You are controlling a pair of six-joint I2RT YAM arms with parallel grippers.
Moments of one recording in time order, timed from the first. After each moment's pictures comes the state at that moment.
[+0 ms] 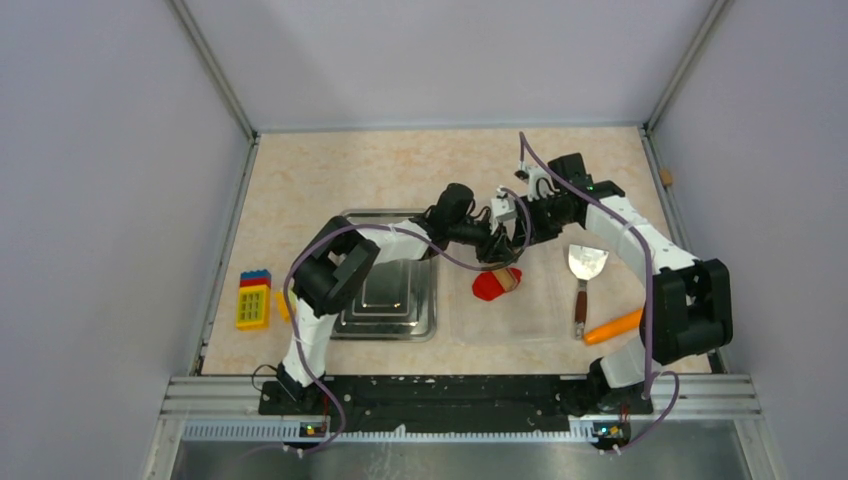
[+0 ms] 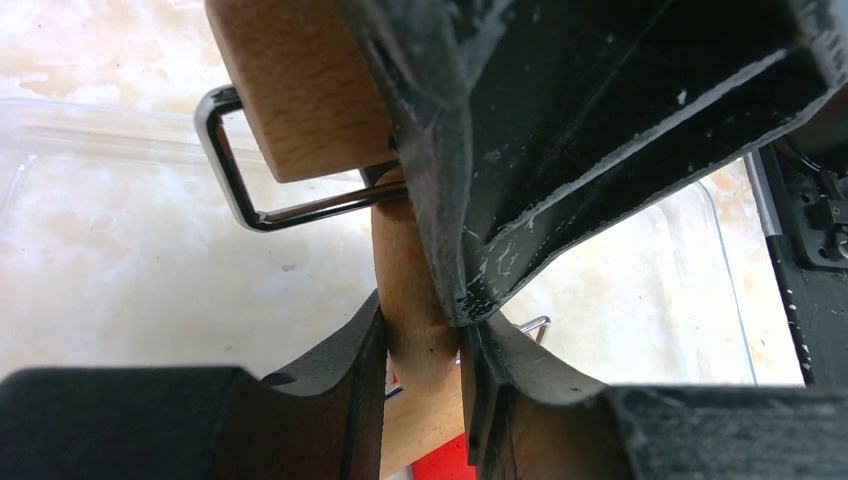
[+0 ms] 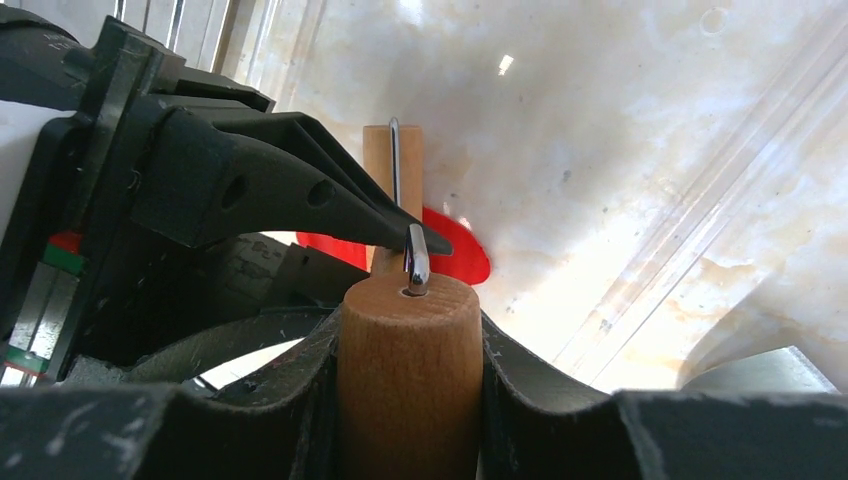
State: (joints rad) left arm -0.76 2.09 1.31 0.32 0.81 0.11; right arm 0.28 1.52 1.16 -0.71 -0.39 -0.05
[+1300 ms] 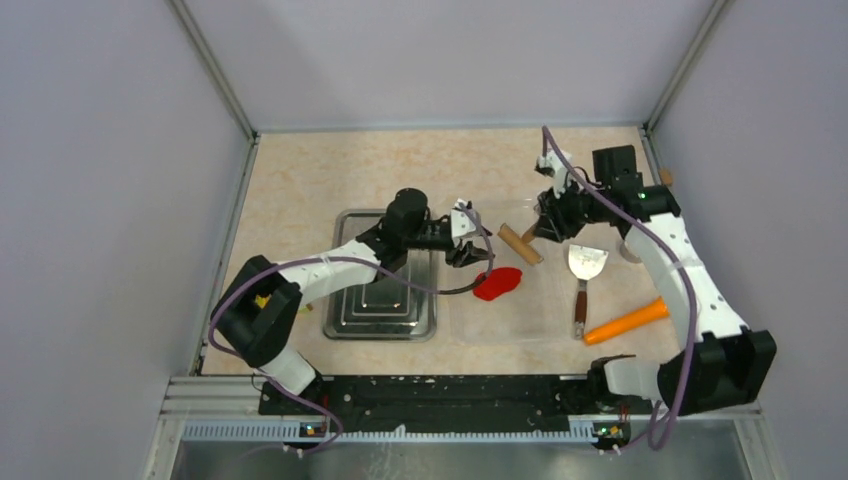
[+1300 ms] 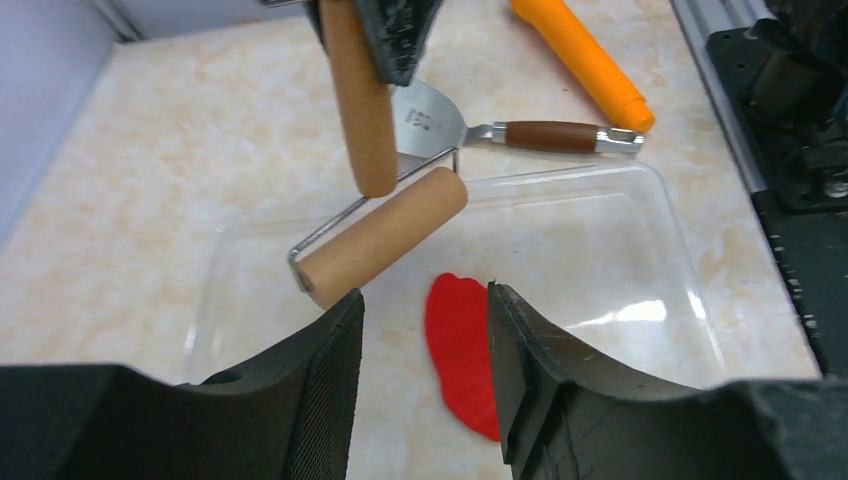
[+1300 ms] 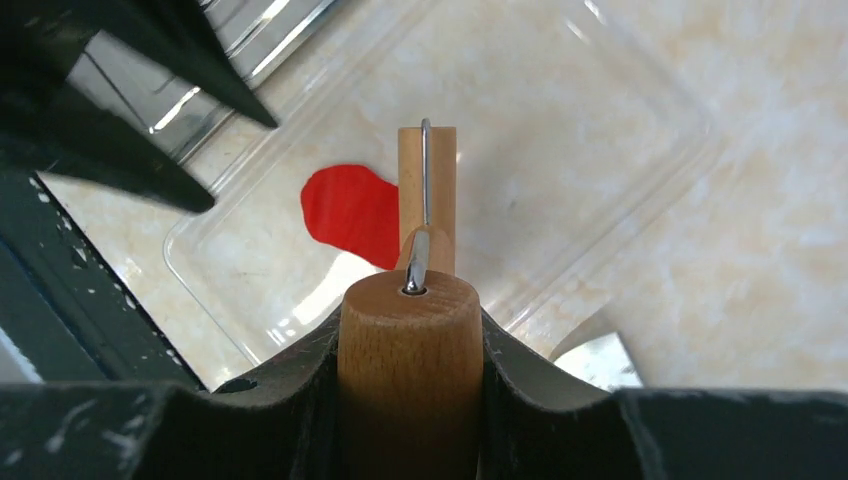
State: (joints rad) left arm -0.74 1.62 0.97 0.39 0.77 0.31; right arm 0.17 1.31 1.25 -0.88 -0.54 -0.41
